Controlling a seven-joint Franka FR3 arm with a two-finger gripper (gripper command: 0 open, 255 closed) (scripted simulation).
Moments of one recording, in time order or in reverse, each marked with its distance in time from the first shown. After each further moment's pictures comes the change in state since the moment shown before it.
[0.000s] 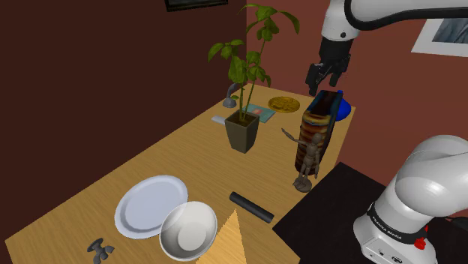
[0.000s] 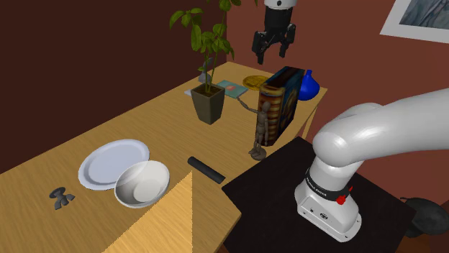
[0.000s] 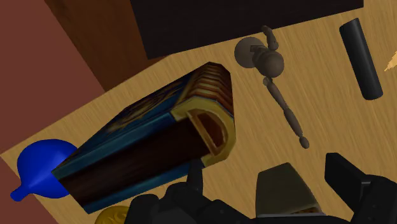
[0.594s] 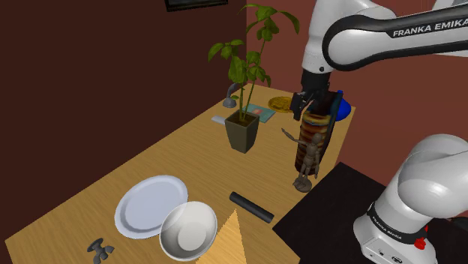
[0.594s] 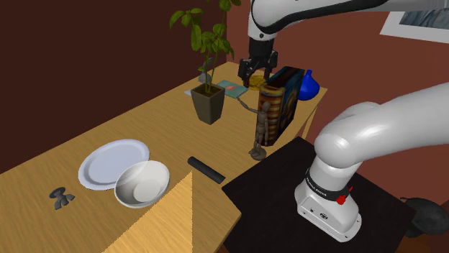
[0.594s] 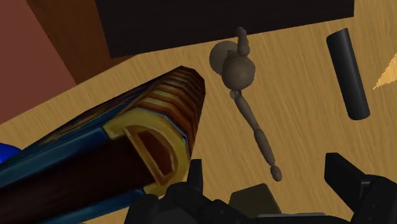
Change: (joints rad) arm 0.058 0.049 0.042 -0.164 0.058 0.191 0.024
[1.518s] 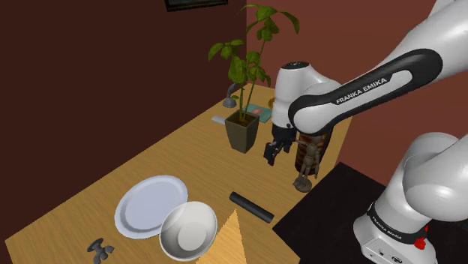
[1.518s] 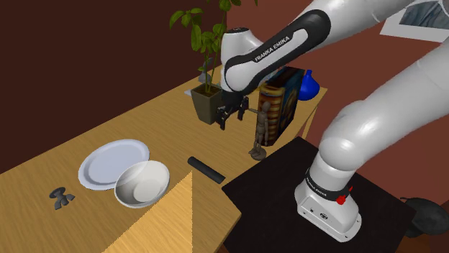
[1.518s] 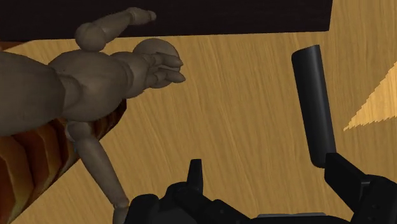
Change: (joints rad) arm 0.139 0.307 0.105 -0.177 0.128 0.453 0.033
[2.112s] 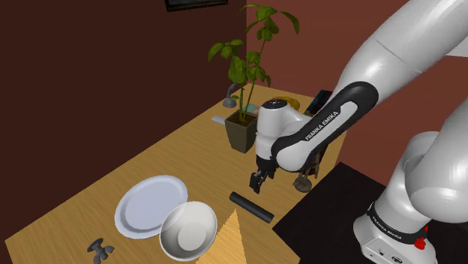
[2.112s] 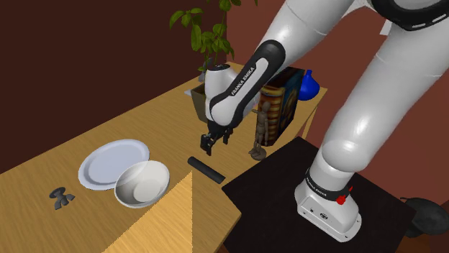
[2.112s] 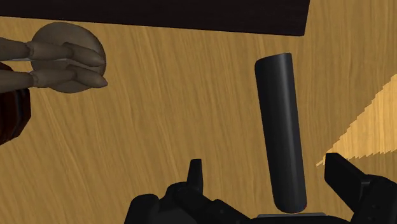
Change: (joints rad) arm 0.083 0.331 0.080 0.017 0.061 0.304 0.017
